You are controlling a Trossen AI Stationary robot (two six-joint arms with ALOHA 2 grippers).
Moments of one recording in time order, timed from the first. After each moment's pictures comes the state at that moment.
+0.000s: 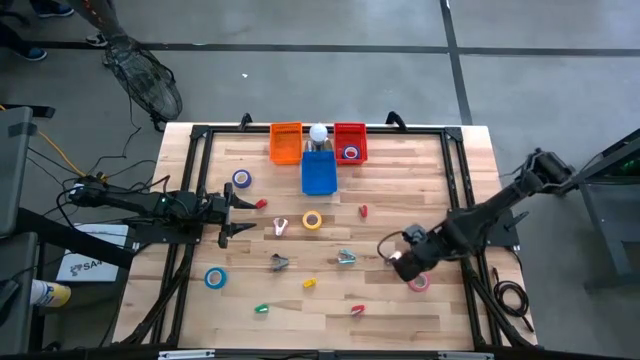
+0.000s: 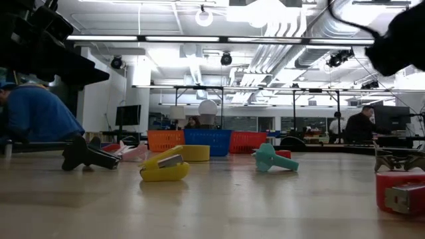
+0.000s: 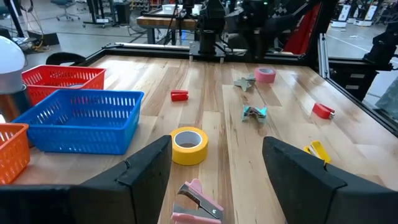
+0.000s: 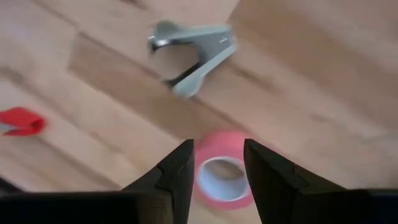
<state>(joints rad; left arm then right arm) -0.20 0.17 0.04 0.00 -0.24 -0.08 0.57 1.28 0.75 -0.77 -0.02 1.65</state>
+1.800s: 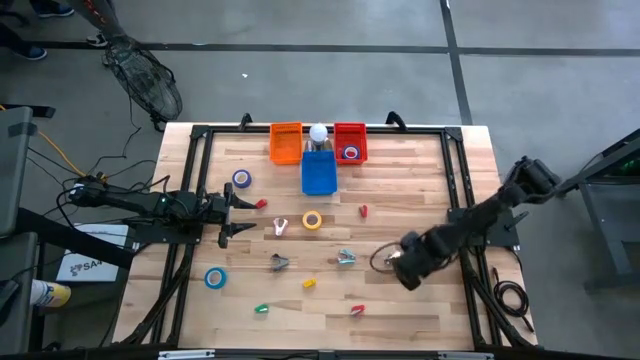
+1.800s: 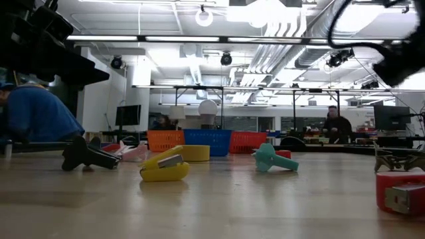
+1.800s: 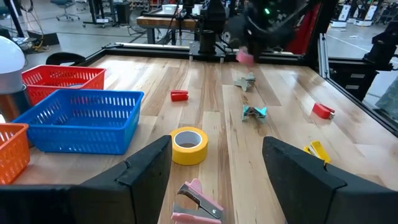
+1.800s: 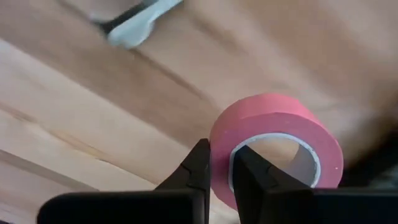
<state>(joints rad) -0.20 0.17 0.04 0.00 -0.24 -0.08 0.49 1.45 0.87 -1.06 -0.16 1.37</state>
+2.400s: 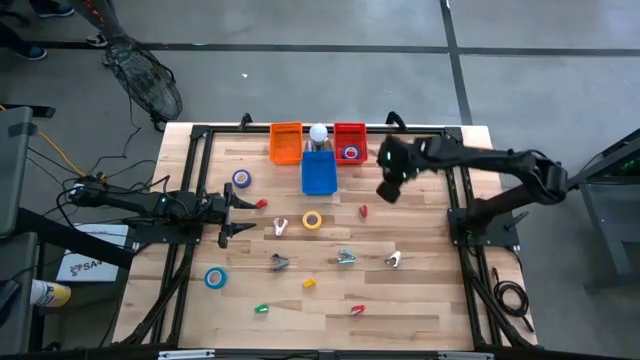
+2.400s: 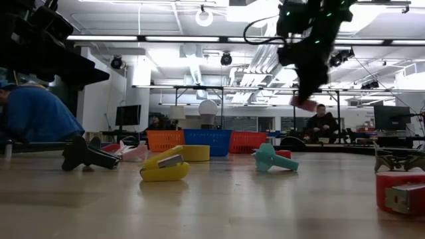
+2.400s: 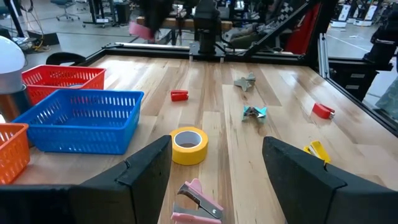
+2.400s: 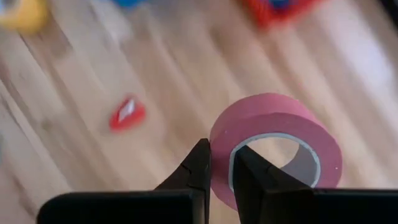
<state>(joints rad) -0.20 0.17 0.04 0.00 -0.24 -0.08 -0.44 1.37 1.03 -0.81 0.01 0.12</state>
